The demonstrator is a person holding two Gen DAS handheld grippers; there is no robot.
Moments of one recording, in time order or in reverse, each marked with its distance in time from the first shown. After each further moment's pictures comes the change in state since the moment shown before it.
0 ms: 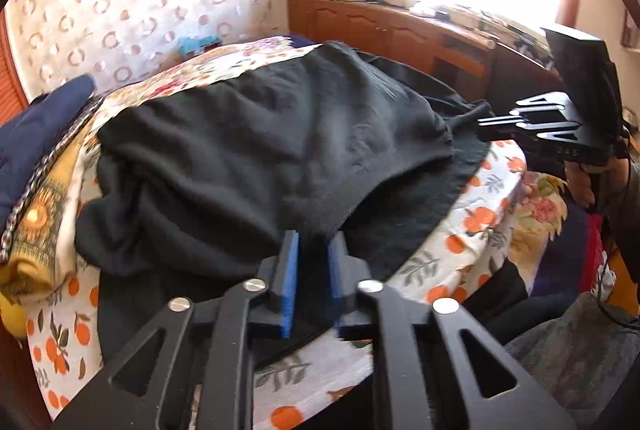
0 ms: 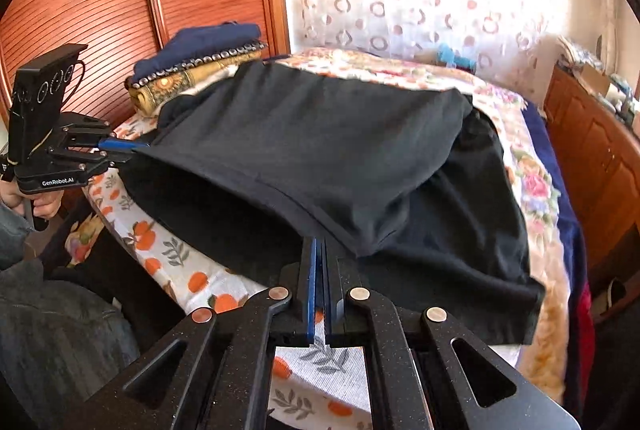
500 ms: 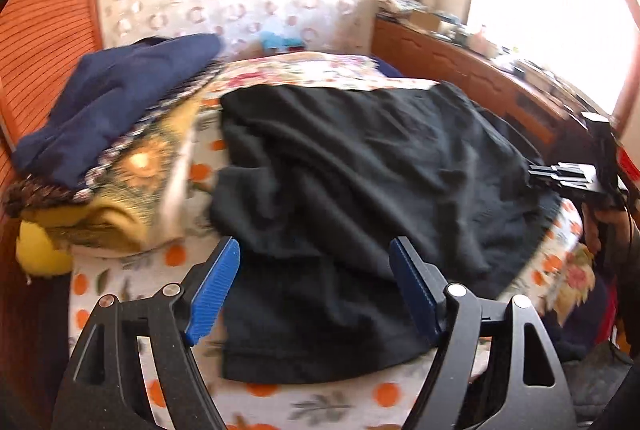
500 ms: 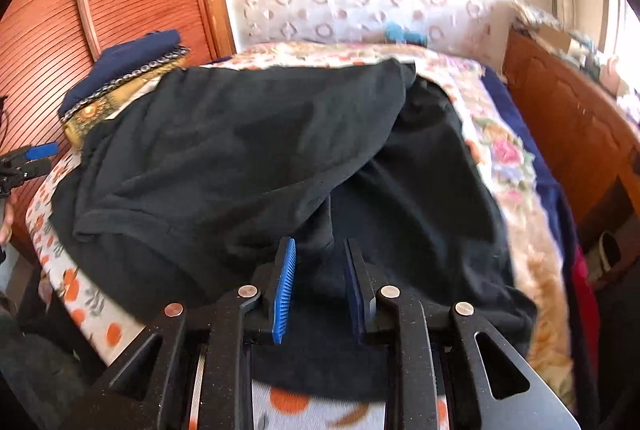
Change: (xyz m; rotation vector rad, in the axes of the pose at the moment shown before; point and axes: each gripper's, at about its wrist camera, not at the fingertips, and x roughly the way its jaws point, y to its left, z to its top) left arm -0.024 0.107 -0.025 -0.254 -0.076 0.165; right arm 0.059 -0.041 0.006 0.171 0.032 -0.116
